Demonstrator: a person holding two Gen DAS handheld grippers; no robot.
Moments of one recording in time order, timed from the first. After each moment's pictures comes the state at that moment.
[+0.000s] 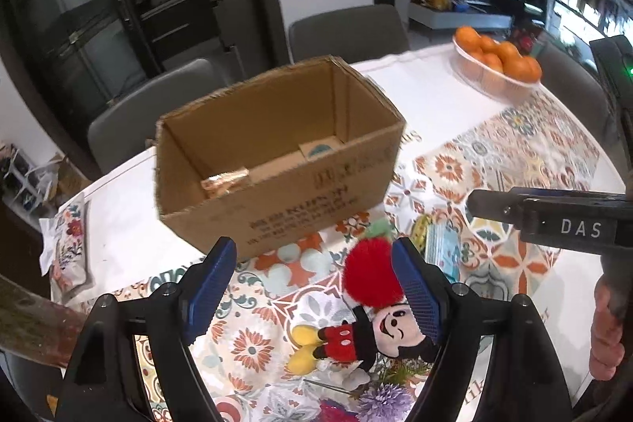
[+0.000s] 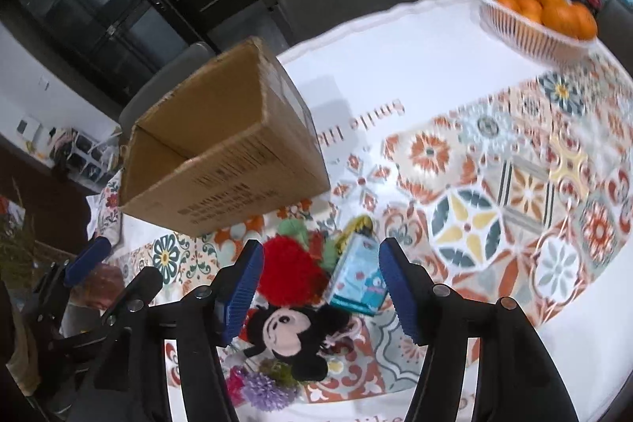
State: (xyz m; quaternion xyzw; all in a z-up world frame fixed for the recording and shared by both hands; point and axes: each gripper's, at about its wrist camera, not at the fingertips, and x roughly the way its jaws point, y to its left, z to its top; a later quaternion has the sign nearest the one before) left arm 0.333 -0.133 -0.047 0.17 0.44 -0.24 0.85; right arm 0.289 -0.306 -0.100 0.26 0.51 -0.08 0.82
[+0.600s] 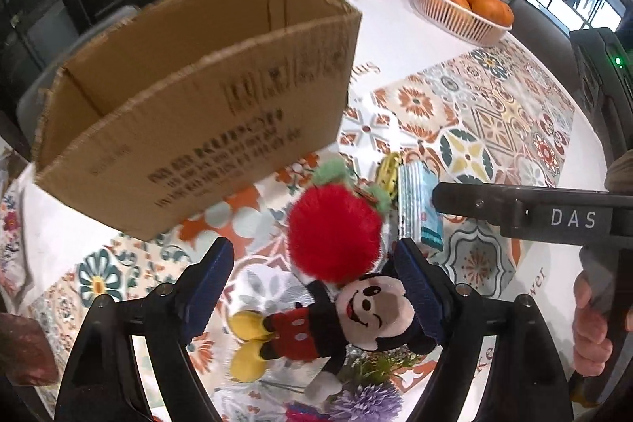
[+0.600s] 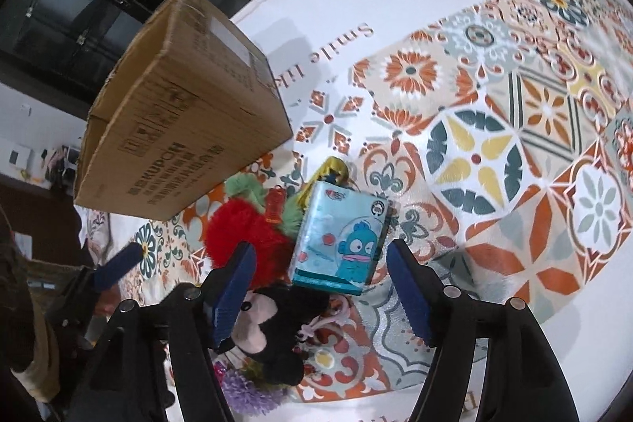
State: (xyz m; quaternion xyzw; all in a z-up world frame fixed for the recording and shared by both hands) left arm 0.341 -0.156 -0.123 0.17 0.51 -0.31 0.78; right arm 0.278 -0.317 -0.176 0.33 0.54 -0.09 0.77
